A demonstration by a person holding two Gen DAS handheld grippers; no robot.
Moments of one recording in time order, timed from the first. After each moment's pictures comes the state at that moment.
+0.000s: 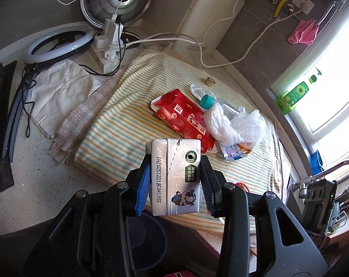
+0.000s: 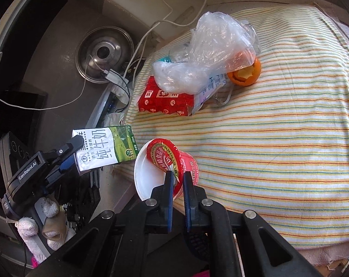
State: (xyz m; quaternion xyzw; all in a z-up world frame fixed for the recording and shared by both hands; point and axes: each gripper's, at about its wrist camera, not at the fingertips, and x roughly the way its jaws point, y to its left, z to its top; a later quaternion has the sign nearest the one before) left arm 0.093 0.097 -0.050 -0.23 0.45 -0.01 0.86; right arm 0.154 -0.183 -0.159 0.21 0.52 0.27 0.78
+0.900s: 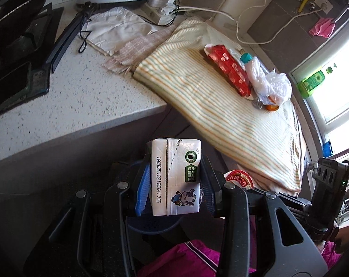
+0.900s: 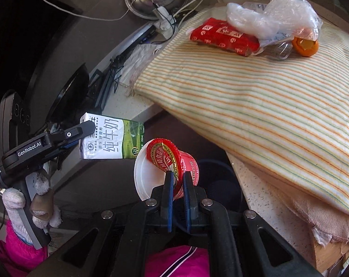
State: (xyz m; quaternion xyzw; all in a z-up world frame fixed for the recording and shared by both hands) left arm -0.036 0.119 -0.115 -0.26 0.50 0.05 0.83; right arm 0.063 -0.125 -0.184 0.02 0.54 0.37 0.75
